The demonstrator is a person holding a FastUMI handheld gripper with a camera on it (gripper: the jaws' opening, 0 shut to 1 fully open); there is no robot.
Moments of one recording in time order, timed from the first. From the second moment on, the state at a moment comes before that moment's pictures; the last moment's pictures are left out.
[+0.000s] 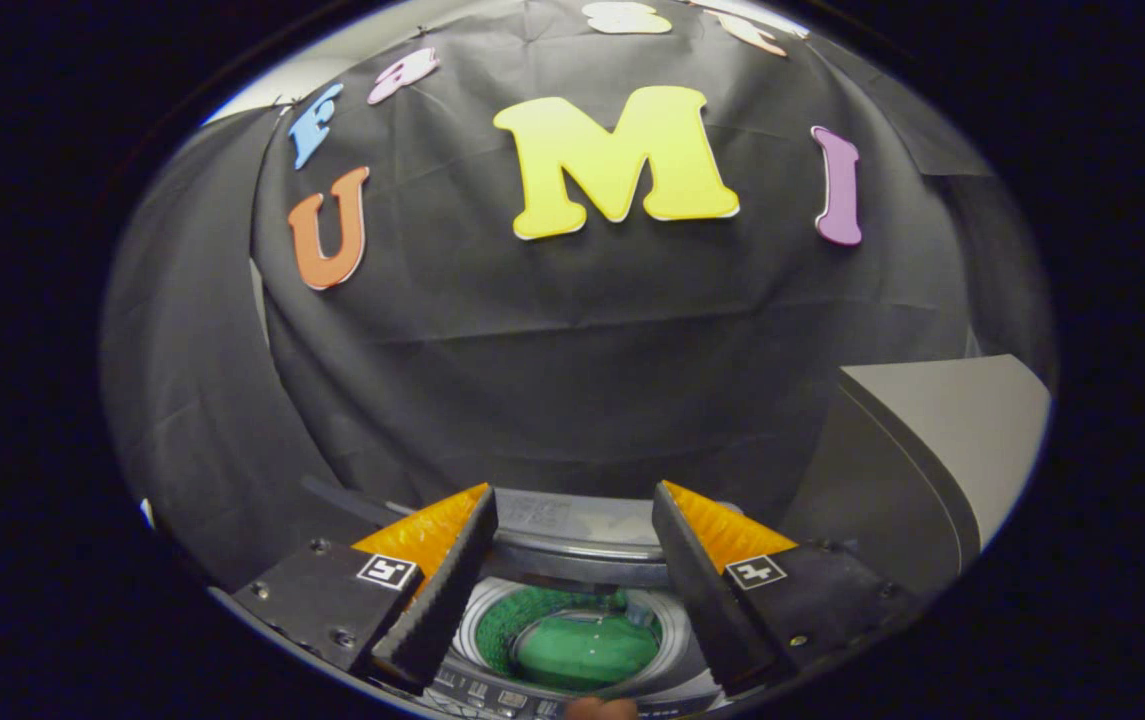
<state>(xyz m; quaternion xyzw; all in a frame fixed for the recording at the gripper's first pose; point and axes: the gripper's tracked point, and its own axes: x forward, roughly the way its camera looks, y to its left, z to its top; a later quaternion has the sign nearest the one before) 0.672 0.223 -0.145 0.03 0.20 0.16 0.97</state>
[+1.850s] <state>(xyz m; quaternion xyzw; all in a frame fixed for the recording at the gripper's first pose) 0.011 -0.085 -0.061 -0.01 0.01 0.04 1.00</state>
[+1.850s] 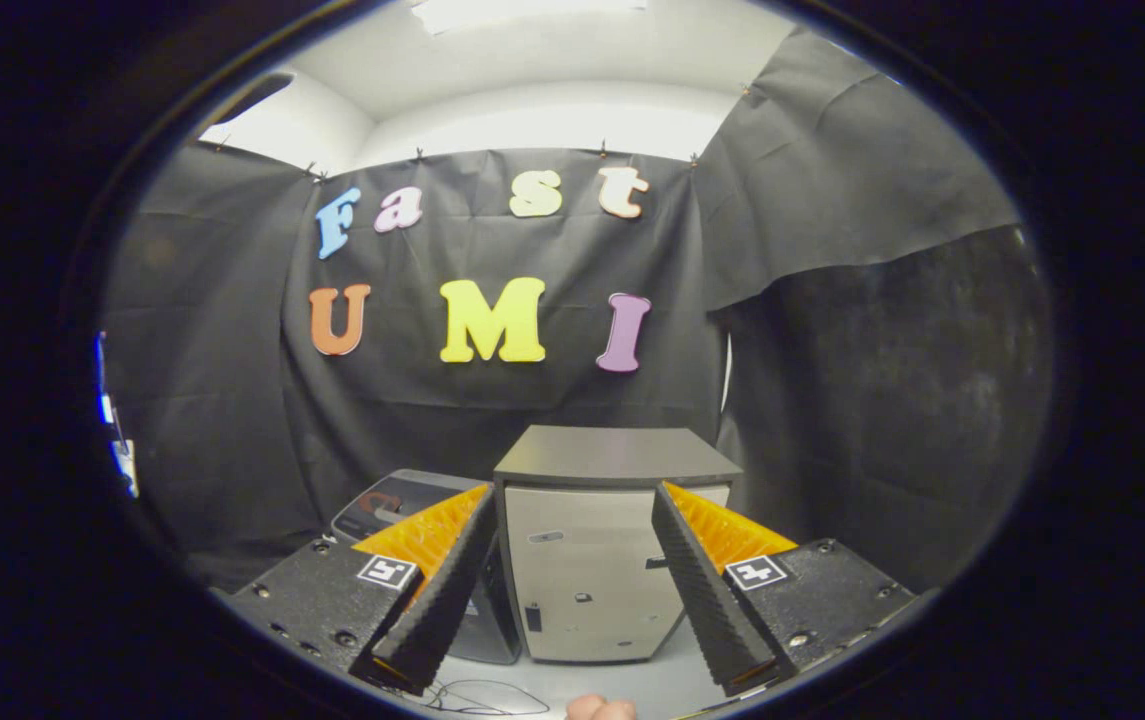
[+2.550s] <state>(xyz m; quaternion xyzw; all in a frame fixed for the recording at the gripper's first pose) 0.010 -0.086 -0.066 -0.01 0.02 0.05 1.00</state>
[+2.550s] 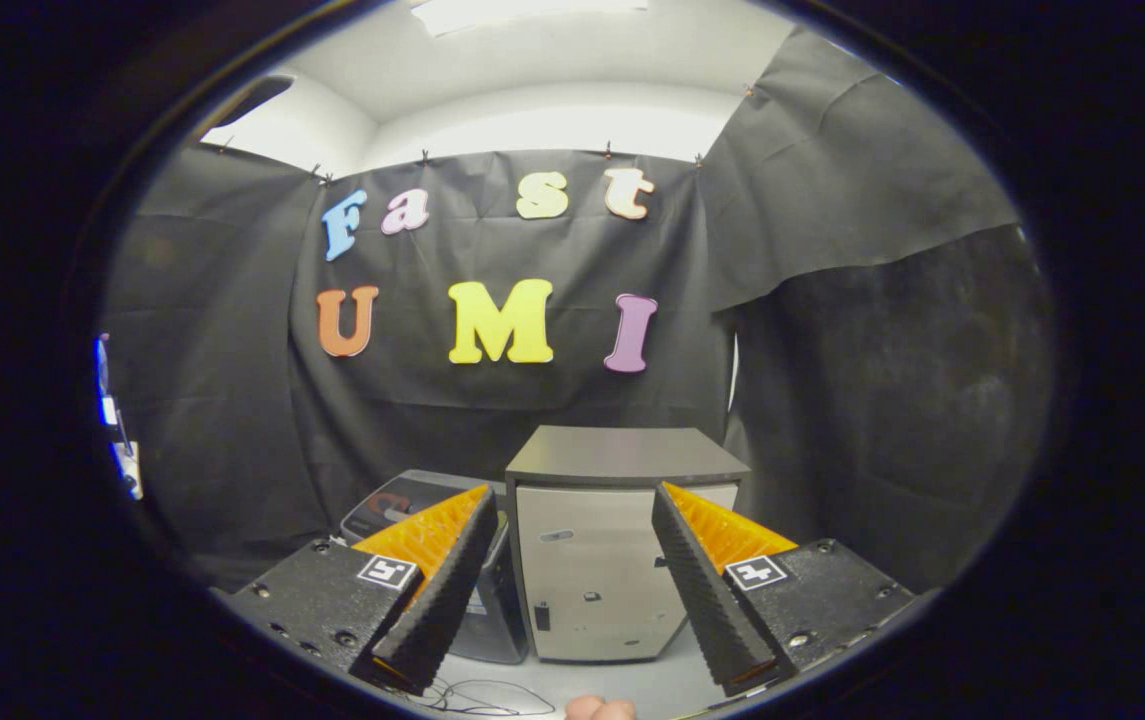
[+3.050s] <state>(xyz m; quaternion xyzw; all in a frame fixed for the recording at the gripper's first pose) 0.012 -0.085 -0.065 0.00 0.02 0.06 1.00</state>
